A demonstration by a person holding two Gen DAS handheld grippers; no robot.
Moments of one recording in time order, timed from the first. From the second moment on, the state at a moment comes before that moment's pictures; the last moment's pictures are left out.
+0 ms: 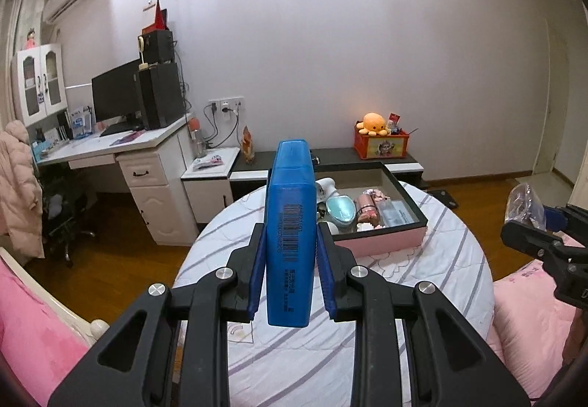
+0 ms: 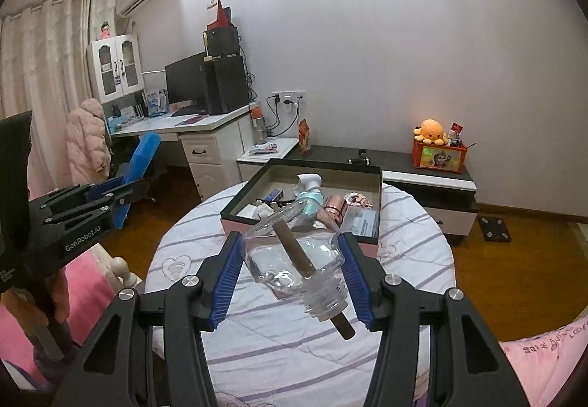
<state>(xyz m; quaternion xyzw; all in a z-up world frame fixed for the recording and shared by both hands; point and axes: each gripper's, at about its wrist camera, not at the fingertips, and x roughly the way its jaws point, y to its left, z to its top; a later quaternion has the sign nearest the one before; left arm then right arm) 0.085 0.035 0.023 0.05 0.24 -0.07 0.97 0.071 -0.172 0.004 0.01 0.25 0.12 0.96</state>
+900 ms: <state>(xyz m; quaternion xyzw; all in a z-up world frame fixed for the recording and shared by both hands) 0.102 0.022 0.027 0.06 0.23 -0.07 0.97 0.070 -0.175 0.010 0.00 0.24 0.13 0.96</state>
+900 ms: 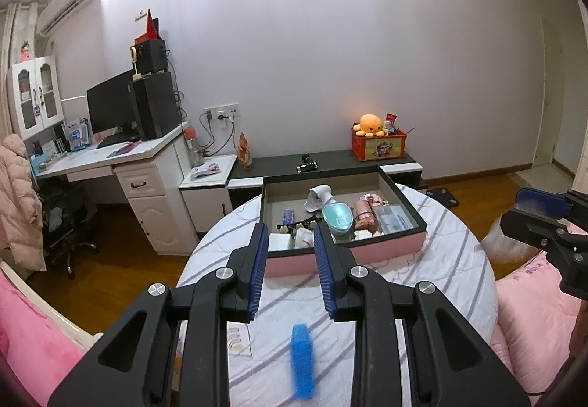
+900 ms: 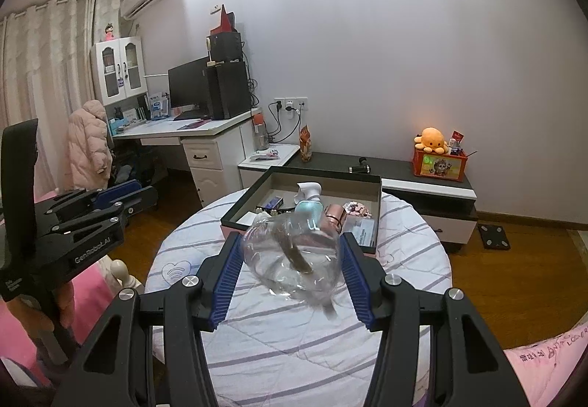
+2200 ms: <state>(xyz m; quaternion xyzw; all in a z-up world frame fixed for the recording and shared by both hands) 0.151 0.036 -0.129 0.06 0.48 -0.09 0.87 0.152 -0.165 -0.141 0.04 0.48 0.14 0.86</state>
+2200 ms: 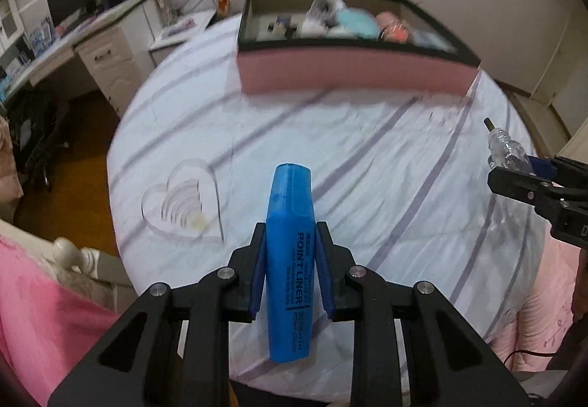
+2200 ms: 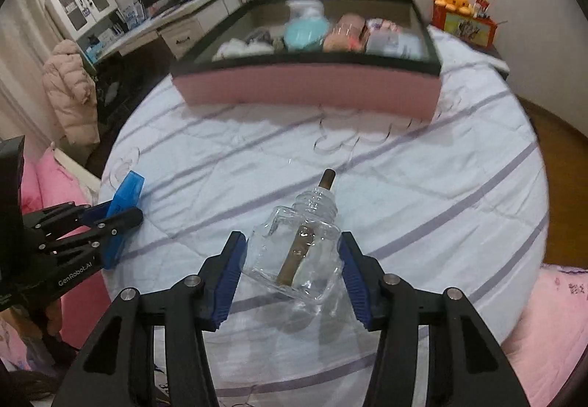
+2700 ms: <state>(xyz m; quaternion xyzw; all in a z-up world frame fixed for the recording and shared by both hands) 0.150 0.007 0.005 0.08 0.29 -0.10 0.95 0.120 -0.192 -0.007 0.01 0.30 0.10 0.95</state>
